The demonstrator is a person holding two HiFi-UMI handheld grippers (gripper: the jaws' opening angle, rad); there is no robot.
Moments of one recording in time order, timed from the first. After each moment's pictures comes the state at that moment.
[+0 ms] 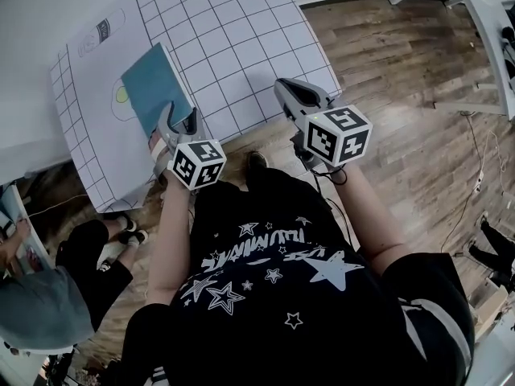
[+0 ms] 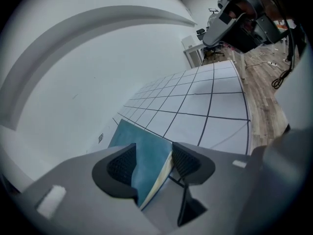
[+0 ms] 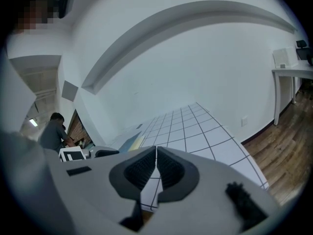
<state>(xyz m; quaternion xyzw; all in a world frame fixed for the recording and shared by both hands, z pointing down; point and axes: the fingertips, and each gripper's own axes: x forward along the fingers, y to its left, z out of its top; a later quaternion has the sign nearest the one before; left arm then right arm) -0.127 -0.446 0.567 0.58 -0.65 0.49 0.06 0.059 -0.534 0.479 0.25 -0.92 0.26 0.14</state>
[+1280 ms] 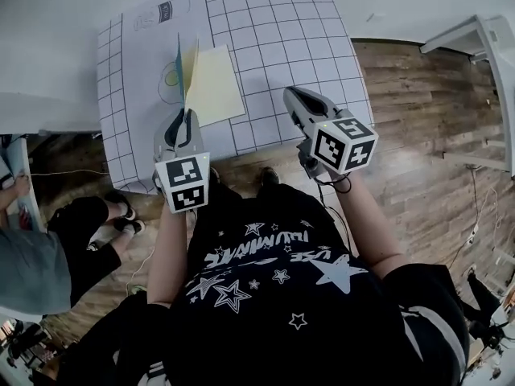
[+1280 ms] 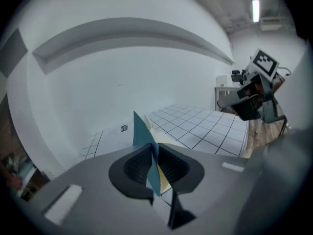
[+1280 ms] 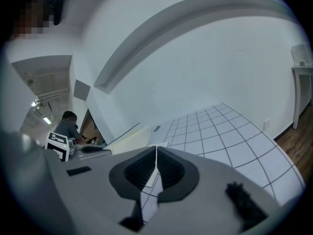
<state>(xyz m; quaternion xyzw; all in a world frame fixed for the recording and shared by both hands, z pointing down) -0.194 -0.386 0.468 0.58 -0.76 0.27 0.14 -0.033 -0.509 0.448 0.18 -0.94 0.25 0.13</state>
